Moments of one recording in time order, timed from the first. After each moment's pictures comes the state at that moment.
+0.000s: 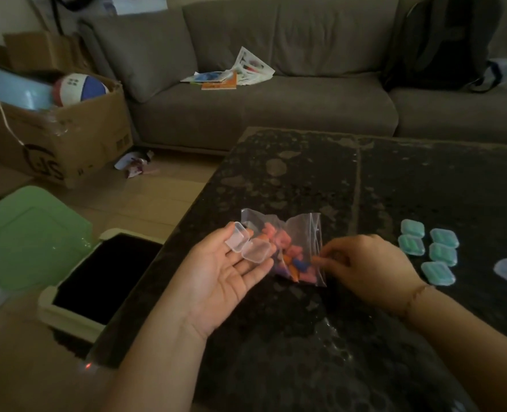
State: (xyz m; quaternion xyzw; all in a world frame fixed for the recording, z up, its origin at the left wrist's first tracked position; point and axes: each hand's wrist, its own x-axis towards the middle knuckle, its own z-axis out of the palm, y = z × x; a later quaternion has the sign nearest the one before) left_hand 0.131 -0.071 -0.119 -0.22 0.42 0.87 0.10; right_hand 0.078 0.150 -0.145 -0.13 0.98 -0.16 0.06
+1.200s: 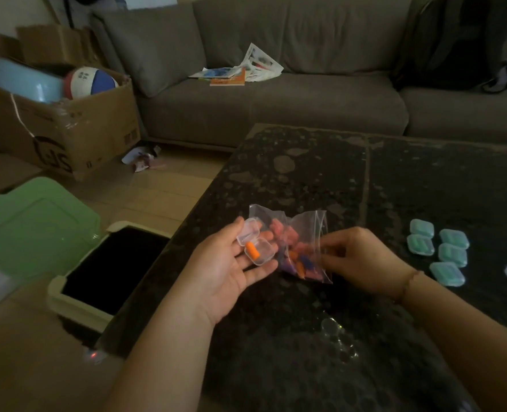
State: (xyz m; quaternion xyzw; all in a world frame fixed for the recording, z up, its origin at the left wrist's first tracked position) left_hand 0.128 -0.071 -0.123 -0.23 0.52 0.82 0.09; right_hand 0.064 0.139 -0.149 -0.20 0.92 -0.32 0.13
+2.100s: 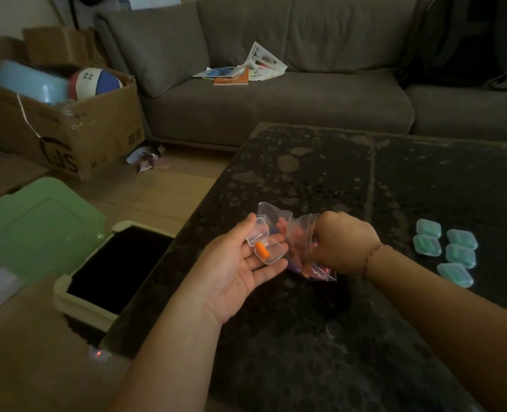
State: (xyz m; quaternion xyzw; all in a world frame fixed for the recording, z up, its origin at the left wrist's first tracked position) left_hand 0.125 -0.069 -0.125 -0.20 0.50 0.84 0.11; right_hand 0.039 0.097 -0.140 -0.11 0.98 -0.10 0.09
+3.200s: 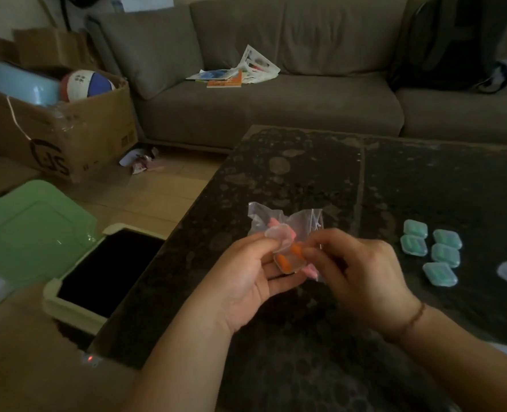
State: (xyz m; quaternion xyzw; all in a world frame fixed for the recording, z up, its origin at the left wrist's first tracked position) left_hand 0.126 -0.046 -0.129 -0.08 0.52 0.83 0.18; right_hand 0.105 0.134 -0.145 -0.33 0.87 -0.29 -0.23
